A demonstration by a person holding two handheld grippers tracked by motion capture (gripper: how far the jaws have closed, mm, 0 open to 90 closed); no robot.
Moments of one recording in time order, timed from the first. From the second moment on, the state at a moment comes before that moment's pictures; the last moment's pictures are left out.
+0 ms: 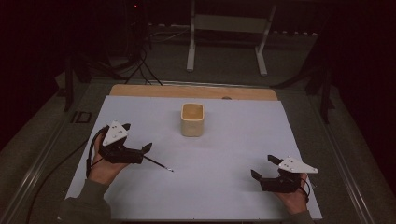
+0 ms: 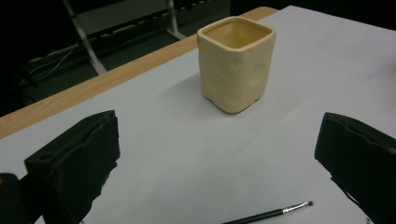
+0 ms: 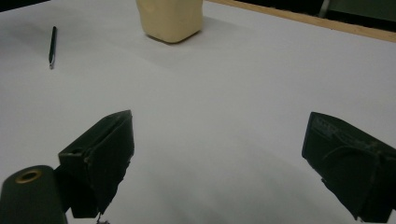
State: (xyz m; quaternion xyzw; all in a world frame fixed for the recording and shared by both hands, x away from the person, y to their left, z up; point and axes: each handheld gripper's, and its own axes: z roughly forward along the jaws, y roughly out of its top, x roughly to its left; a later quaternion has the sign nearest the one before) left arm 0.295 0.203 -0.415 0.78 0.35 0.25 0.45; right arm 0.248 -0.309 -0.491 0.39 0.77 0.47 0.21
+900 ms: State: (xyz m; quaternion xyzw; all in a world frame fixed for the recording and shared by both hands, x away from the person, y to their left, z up) left arm 0.304 0.198 -0.406 0.82 0.33 0.22 0.40; right arm 0.247 -0.309 -0.491 0.38 0.77 0.47 0.21
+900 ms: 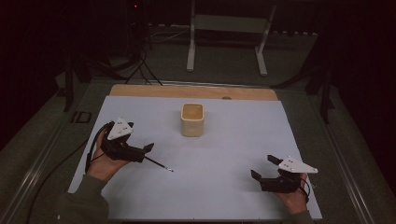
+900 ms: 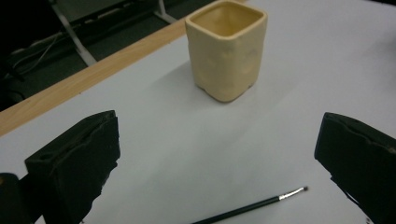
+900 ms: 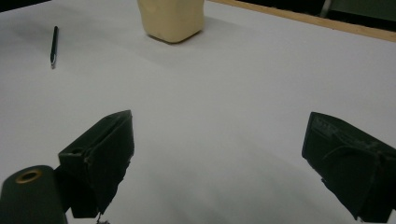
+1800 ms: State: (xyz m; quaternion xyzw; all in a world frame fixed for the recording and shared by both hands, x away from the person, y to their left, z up) left arm 0.316 0.179 -0.410 0.92 0.24 0.13 0.27; right arm 0.247 -0.308 -0.491 0.38 0.77 0.47 0.20
